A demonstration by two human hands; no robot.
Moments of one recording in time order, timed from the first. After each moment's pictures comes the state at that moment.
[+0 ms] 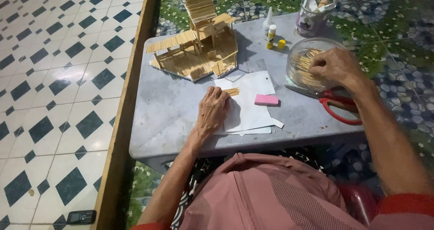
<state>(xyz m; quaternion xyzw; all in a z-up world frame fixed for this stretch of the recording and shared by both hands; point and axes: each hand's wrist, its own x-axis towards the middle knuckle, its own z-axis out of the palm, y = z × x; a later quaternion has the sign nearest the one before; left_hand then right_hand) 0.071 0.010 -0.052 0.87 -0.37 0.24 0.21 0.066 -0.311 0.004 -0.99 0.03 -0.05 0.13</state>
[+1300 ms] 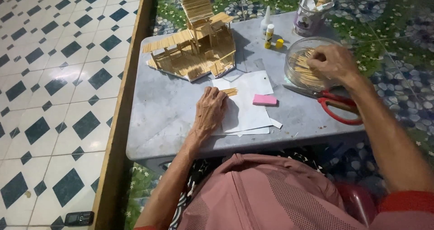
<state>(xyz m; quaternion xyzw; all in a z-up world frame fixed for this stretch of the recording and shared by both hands) 0.074 0.010 -0.055 0.86 -0.37 0.29 0.20 0.078 -0.323 -0.011 -0.98 0.00 -0.10 0.19</state>
